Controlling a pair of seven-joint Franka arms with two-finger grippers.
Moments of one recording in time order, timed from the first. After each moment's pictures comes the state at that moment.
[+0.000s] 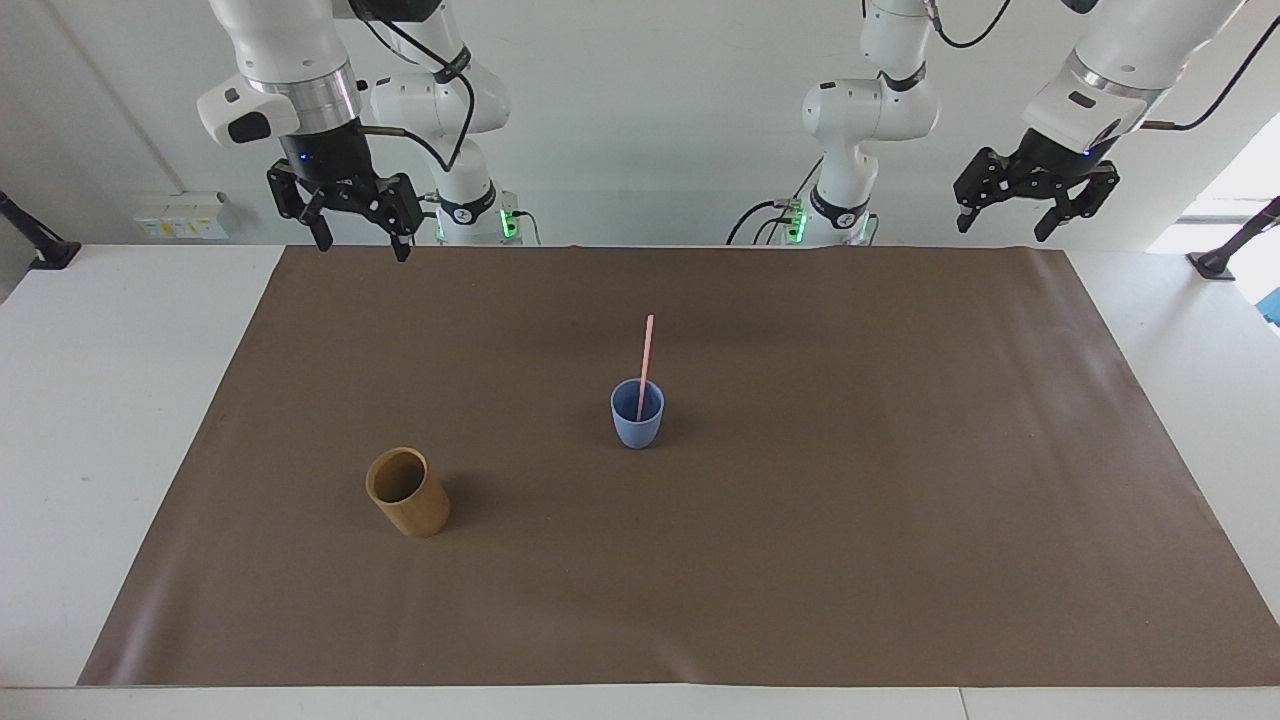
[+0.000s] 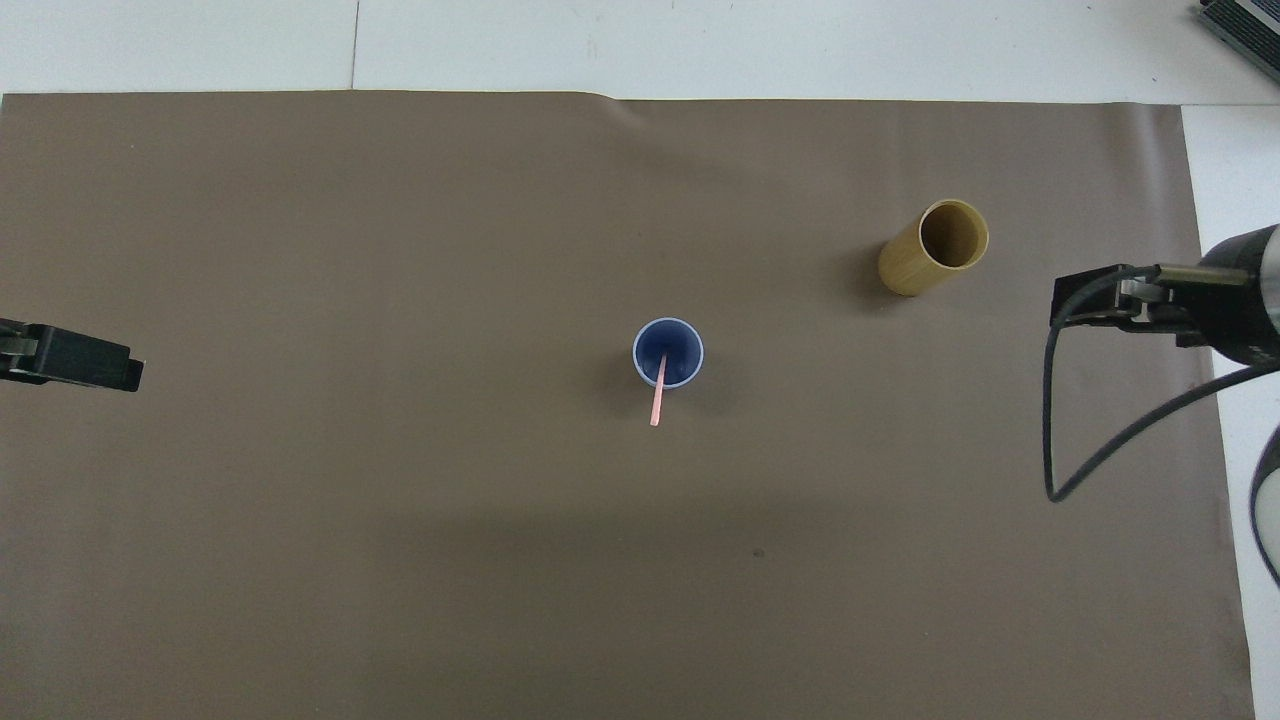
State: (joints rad) left arm -0.09 -0.06 0.00 -1.51 -0.03 1.42 0.09; right arm 0.06 -0.06 0.04 -1.54 -0.07 1.54 0.23
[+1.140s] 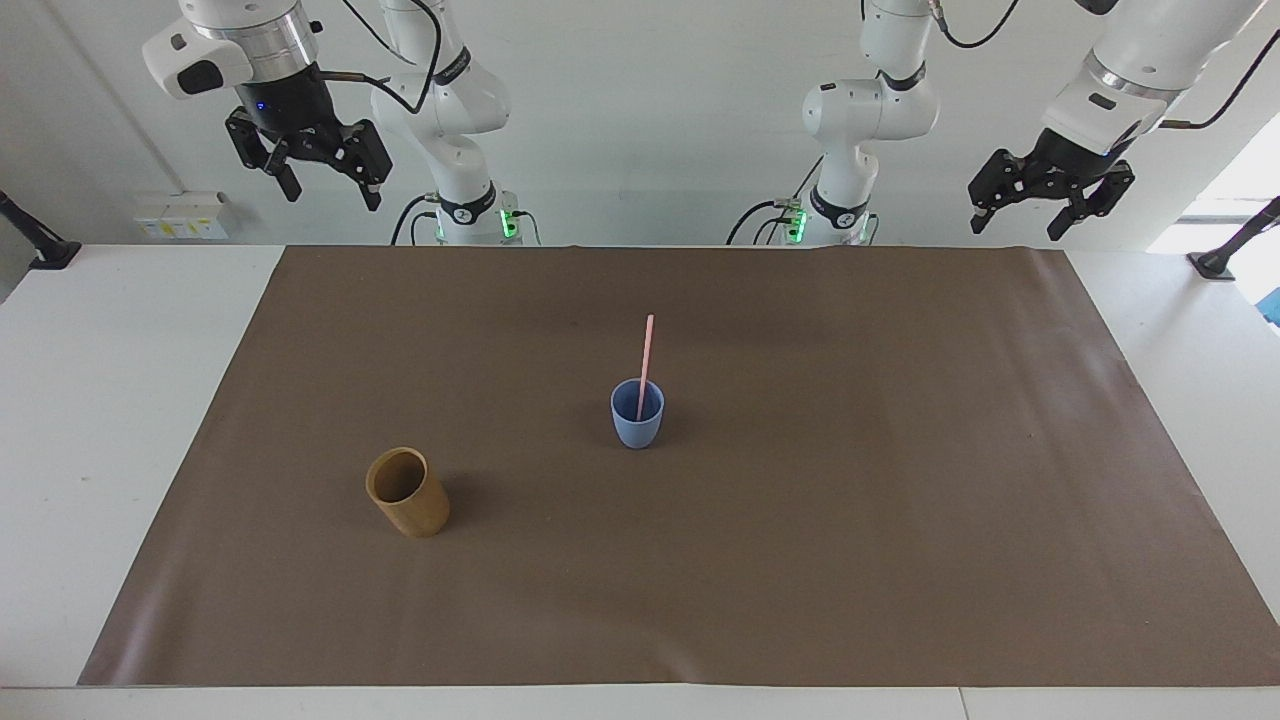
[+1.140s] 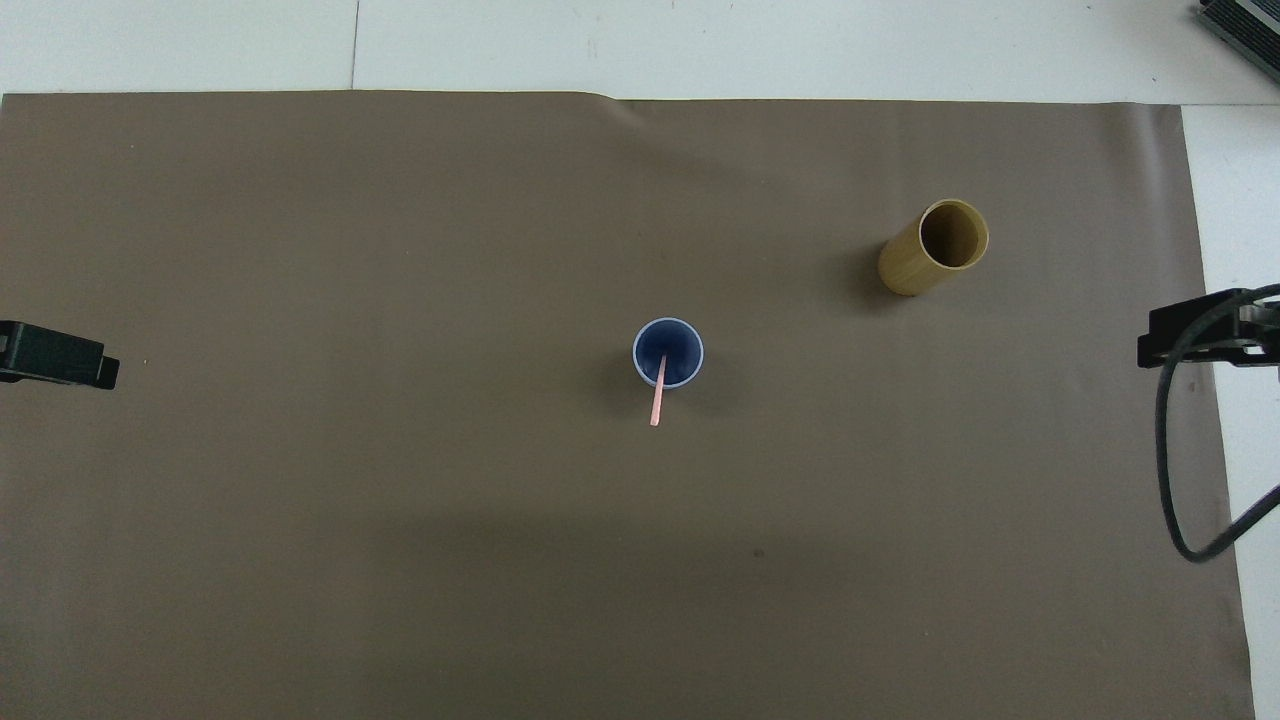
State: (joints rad) left arm -0.04 -0.06 -0.01 -1.51 -0.03 1.42 0.09; right arm 0.04 -0.03 0.01 -1.39 -0.03 1.34 0.19
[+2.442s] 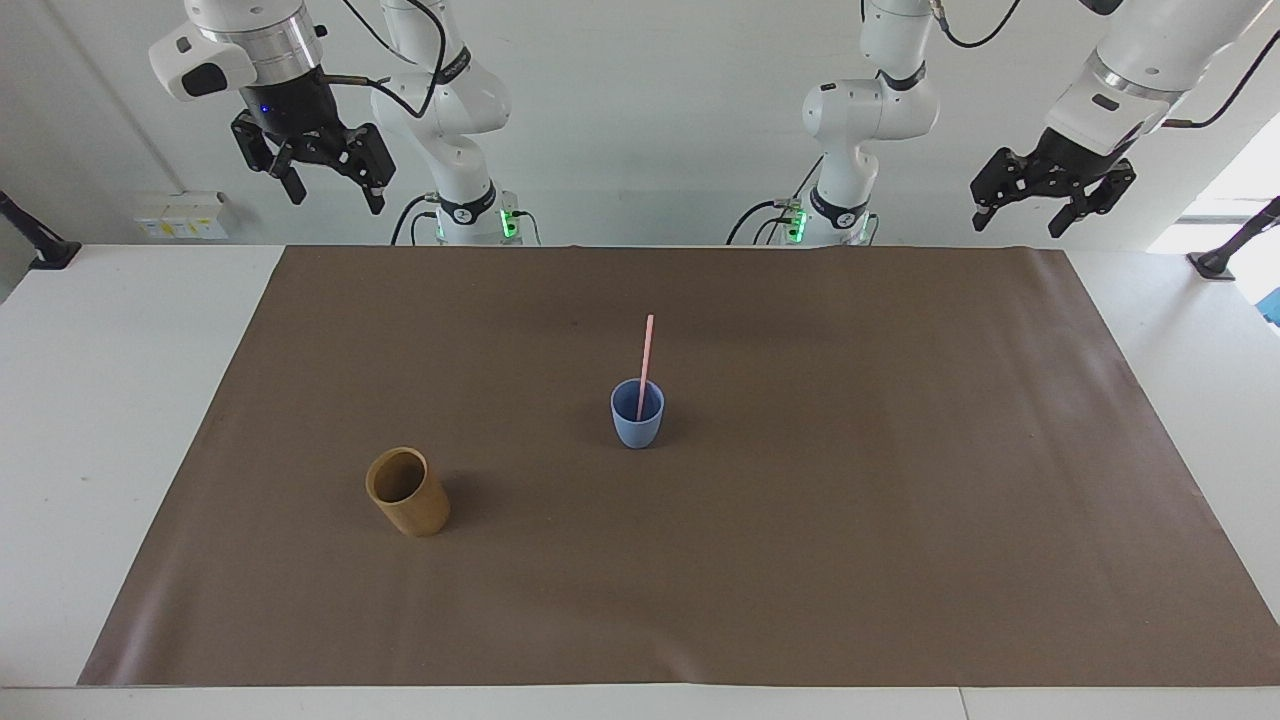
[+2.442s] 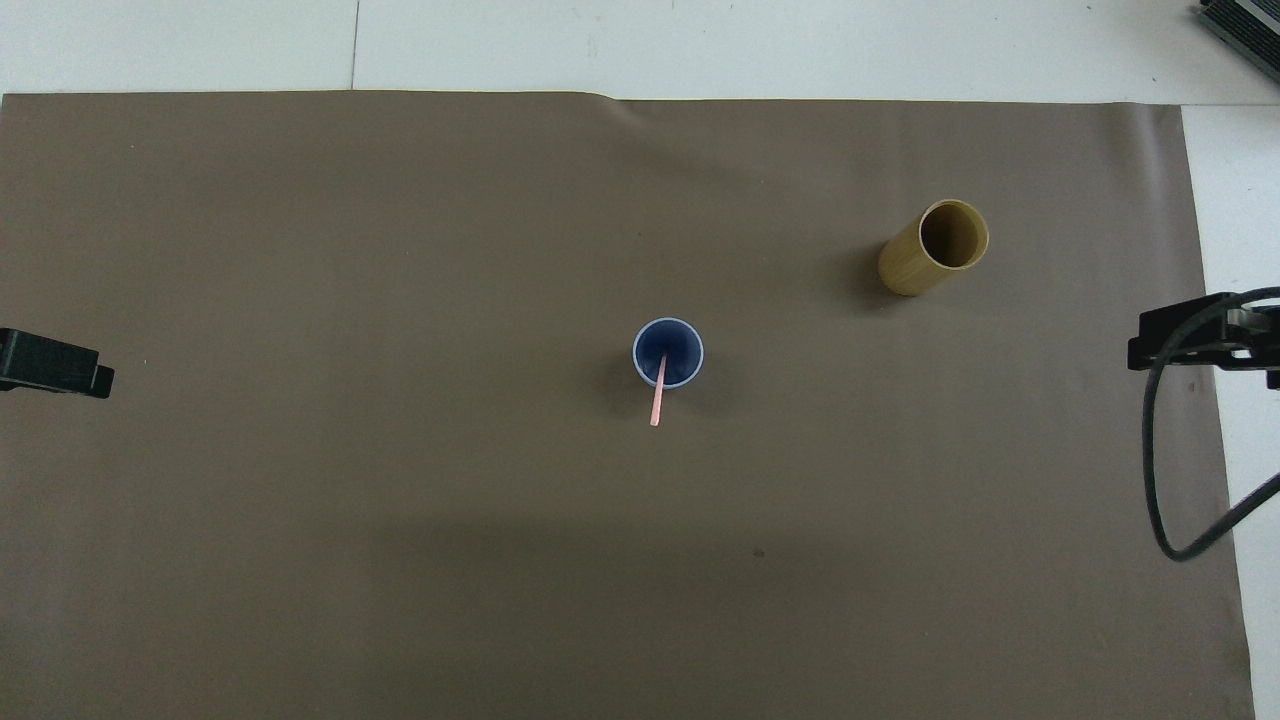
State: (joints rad) left arm -0.03 -0.06 -0.01 -1.52 -0.03 1.40 0.09; right arm 0.04 -0.04 0.01 -1.43 -0.02 1.37 0.21
